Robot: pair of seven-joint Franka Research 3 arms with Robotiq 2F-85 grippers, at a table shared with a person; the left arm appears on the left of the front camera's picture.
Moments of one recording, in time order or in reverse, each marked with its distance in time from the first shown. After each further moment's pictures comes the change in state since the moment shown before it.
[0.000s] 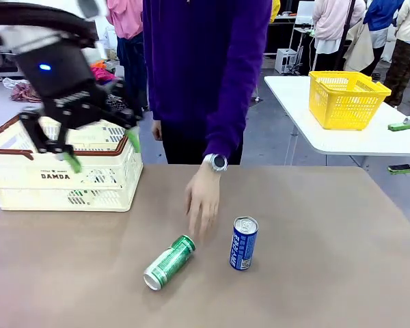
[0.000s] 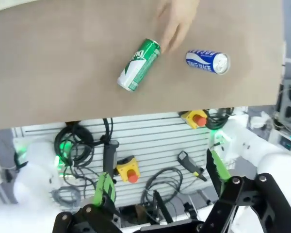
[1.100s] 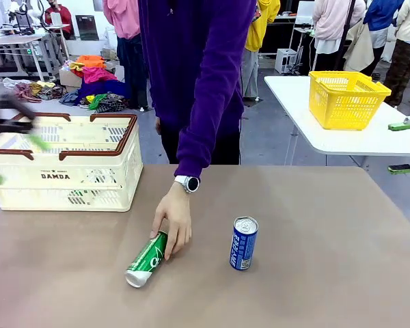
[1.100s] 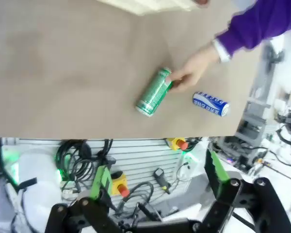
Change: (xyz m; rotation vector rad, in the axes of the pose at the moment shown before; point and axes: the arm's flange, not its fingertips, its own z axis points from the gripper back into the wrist) left arm 0.076 0.274 0.004 -0.367 -0.030 0.235; right arm 0.000 0.000 0.001 0.001 -0.001 0.000
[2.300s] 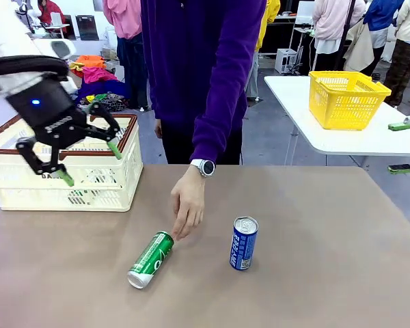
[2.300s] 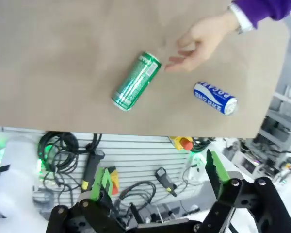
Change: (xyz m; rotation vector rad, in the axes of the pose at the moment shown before) left arm -0.048 -0.154 -0.105 0.237 0.035 -0.027; right arm 0.000 0.000 0.000 0.000 0.001 0.001
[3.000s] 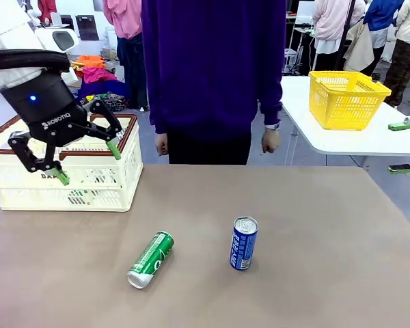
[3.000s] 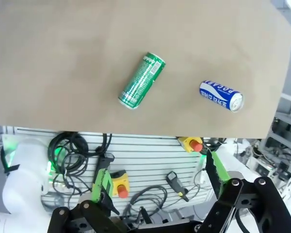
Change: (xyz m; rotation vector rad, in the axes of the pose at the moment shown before) left arm -0.035 -0.007 0.014 0.044 -0.068 -0.044; right arm 0.000 0.000 0.000 0.000 0.000 0.000
